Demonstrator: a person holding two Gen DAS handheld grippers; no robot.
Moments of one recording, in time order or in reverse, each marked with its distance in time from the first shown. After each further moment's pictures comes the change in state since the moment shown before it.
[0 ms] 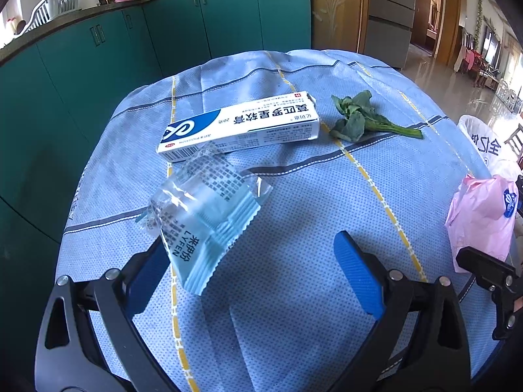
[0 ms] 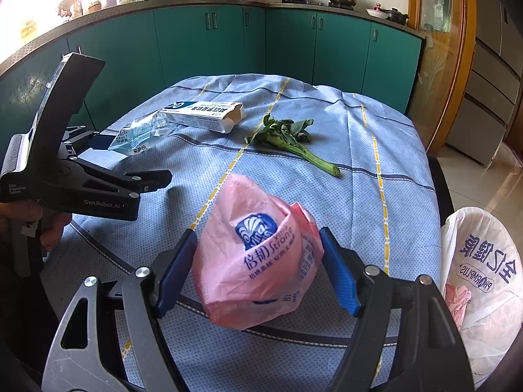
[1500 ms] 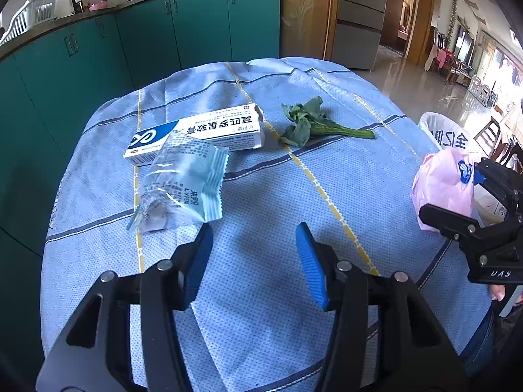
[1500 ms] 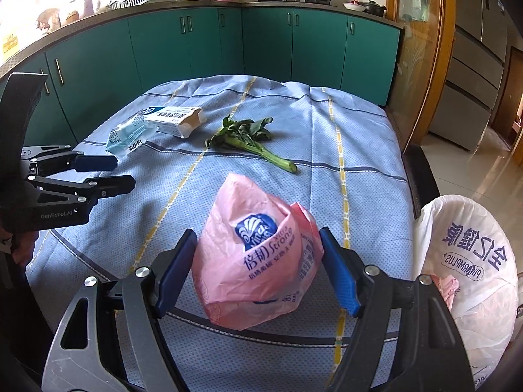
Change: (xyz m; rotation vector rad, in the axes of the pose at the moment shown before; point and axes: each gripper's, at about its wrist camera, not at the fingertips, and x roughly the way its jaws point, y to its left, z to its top) left arm -0.022 -0.018 -0.002 0.042 -0.024 -0.136; right arm -0.006 -0.027 -0.001 0.060 0.010 -0.062
